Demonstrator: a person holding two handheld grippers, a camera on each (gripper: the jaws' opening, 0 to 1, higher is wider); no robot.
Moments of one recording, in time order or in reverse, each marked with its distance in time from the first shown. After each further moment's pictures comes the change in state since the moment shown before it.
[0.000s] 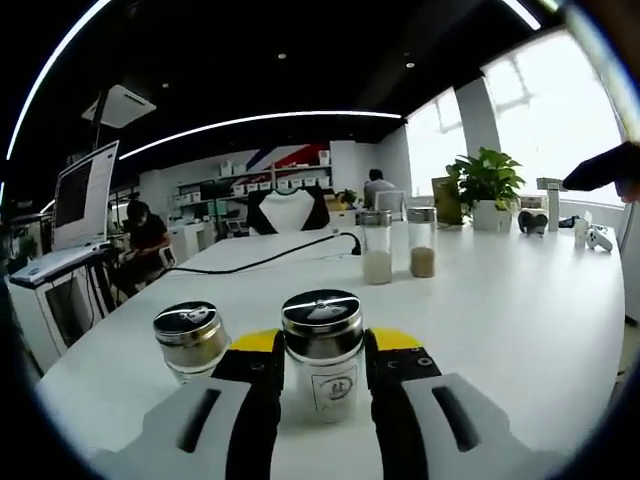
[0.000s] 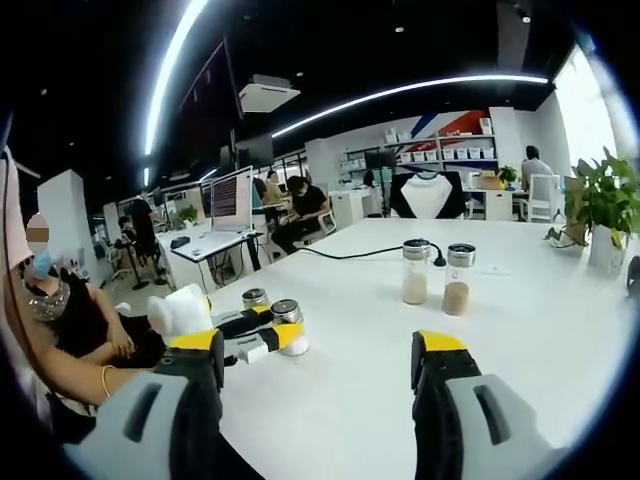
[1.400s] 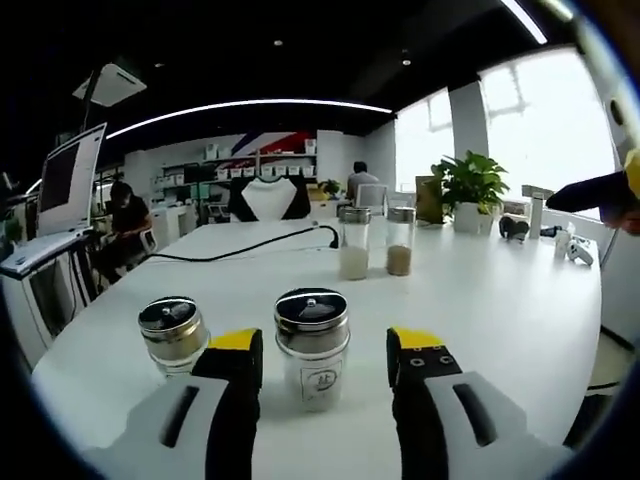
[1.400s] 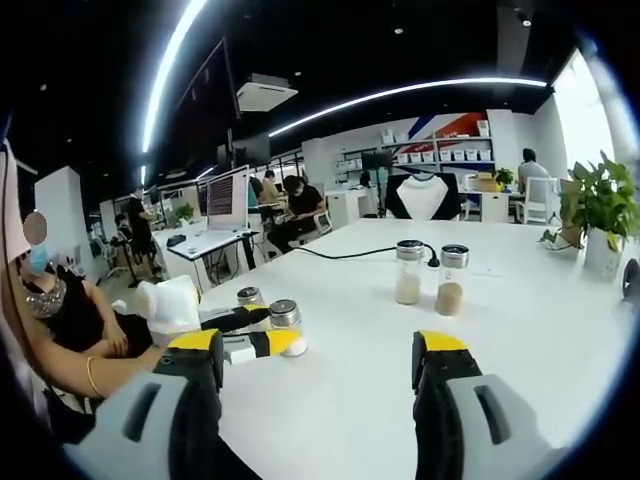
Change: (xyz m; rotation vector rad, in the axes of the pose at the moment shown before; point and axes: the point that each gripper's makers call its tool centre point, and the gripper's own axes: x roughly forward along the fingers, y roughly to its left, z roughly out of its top) left arm -0.010 -0.018 0.007 -0.043 0.053 -0.093; right arm -0.004 -0.005 0.000 -0.004 -0.004 -0.017
